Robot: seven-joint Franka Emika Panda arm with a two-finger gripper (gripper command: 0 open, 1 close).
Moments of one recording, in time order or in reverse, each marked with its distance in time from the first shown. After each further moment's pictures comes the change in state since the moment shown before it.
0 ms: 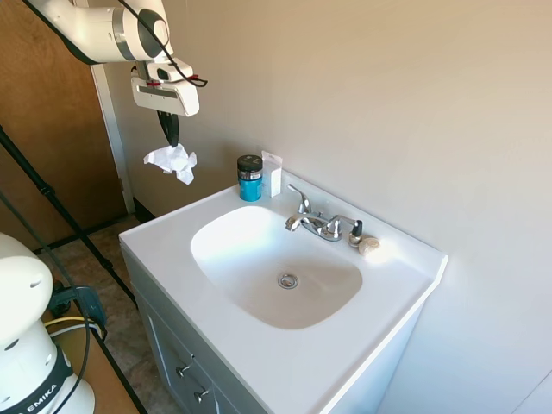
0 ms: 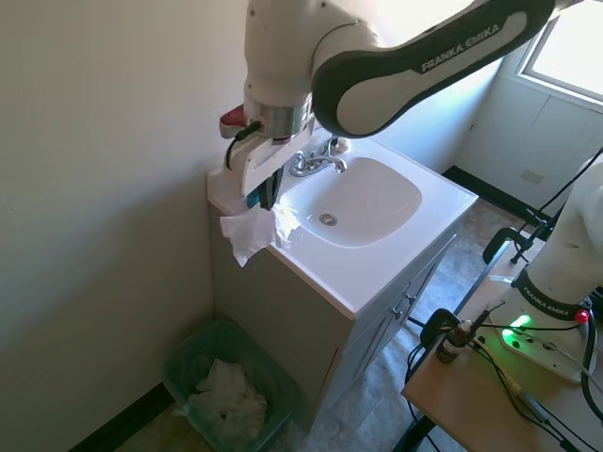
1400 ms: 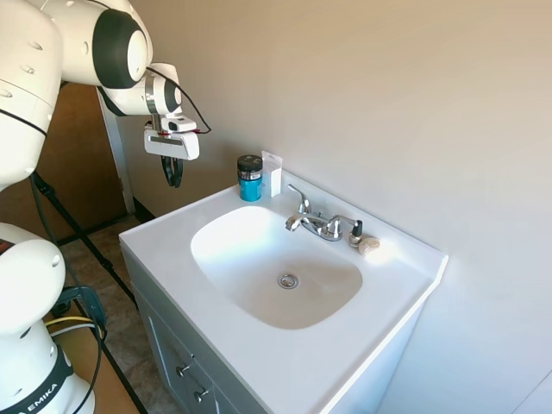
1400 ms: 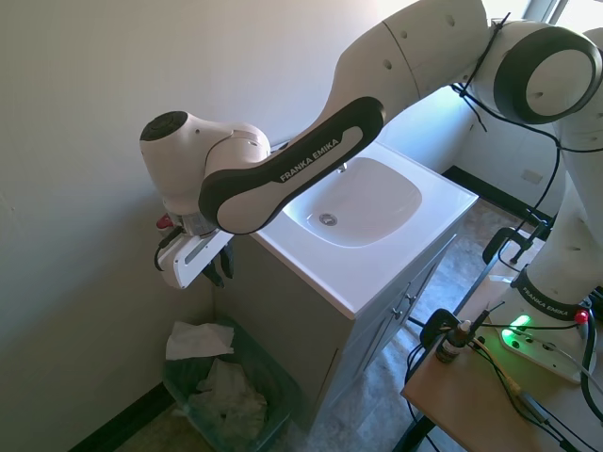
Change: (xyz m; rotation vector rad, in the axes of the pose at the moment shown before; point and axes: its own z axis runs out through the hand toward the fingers) arm -0.017 -0.096 0.153 -0.179 -0.102 -0.024
